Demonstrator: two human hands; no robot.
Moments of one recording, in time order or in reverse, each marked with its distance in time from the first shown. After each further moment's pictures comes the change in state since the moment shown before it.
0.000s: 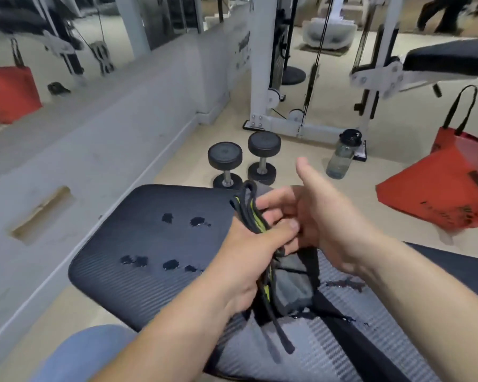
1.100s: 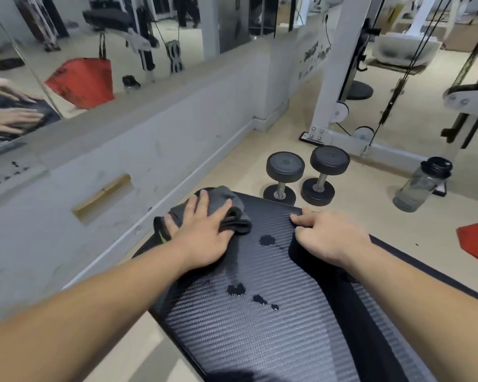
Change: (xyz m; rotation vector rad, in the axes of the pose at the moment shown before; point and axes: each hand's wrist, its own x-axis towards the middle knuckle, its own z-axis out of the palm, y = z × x) left_hand 0.058 0.020 -0.243 1.527 0.381 -0.198; right_hand 0.157 0.028 0.059 -1.316 0.083 0.049
